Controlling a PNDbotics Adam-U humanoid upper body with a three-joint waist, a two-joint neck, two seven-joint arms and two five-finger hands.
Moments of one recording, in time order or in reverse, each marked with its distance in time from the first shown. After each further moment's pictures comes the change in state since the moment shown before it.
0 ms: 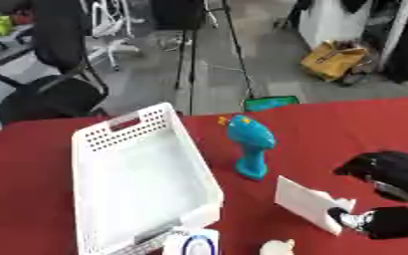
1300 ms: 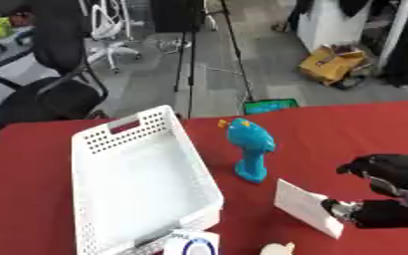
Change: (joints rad) left arm -0.005 0.000 -0.005 0.000 0.000 -0.003 -0.002; right arm -0.061 0.019 0.042 0.000 -0.001 0.153 0.125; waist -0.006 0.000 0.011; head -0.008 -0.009
